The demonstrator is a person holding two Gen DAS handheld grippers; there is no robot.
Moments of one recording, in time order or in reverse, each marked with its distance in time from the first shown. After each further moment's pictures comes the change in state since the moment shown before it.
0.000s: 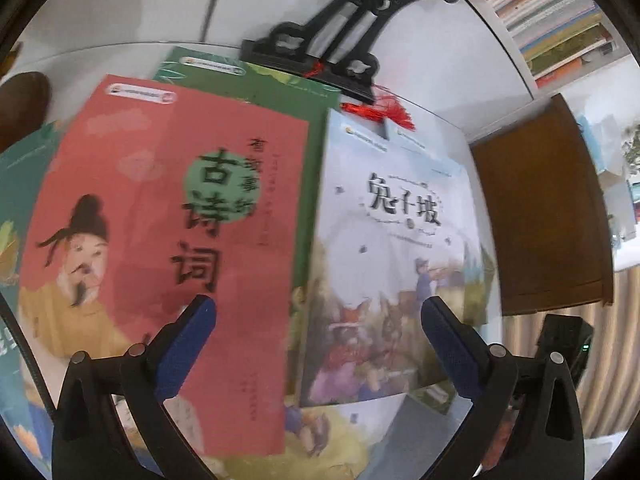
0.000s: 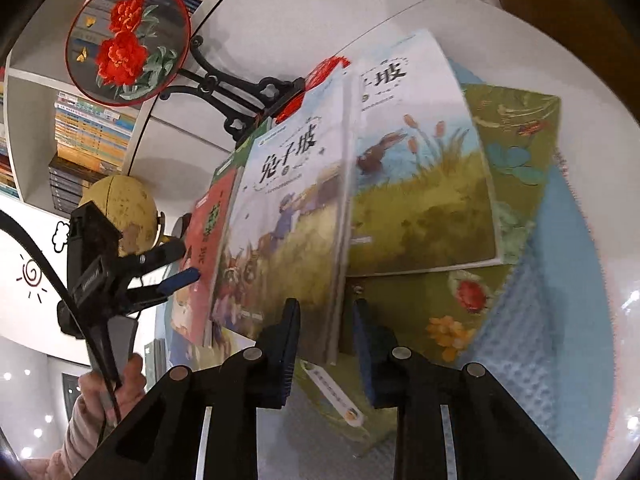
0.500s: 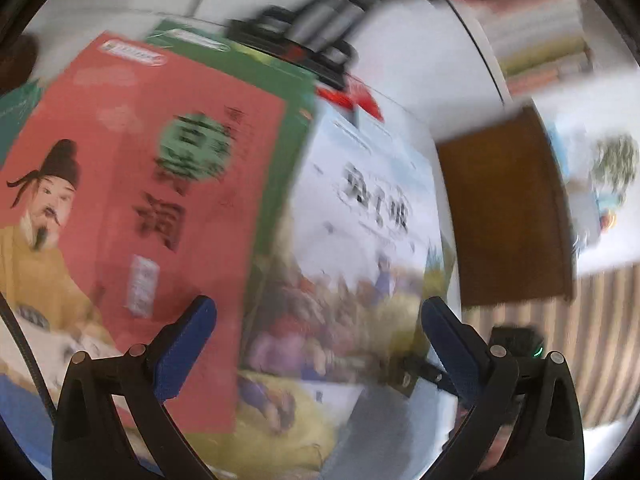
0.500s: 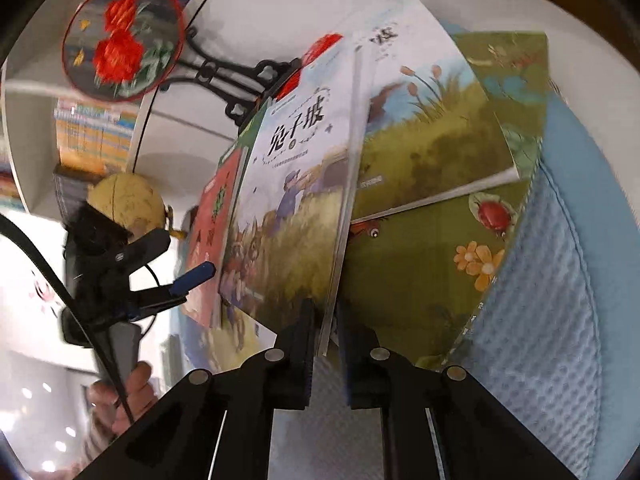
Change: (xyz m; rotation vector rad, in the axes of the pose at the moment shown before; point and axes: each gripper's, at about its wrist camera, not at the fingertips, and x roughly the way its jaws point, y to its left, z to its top) left arm -0.015 0.022 -0.014 -0.096 0.010 -0.189; right arm 0.001 -0.006 -0.024 0.109 0.018 0.058
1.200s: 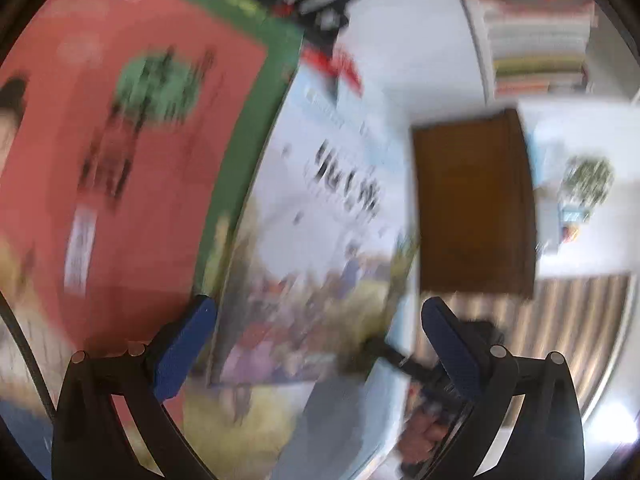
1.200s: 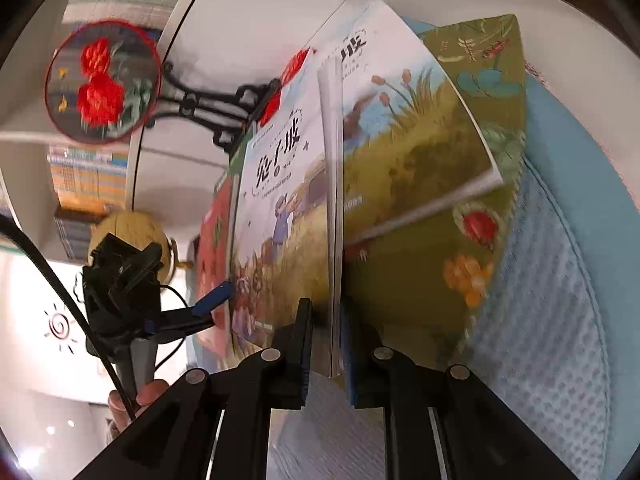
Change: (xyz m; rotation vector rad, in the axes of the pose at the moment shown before) left arm 0.019 -0.001 -0.028 -0.049 0.152 -0.114; right arm -0.009 -0.004 -0.004 0.071 -0.009 0.006
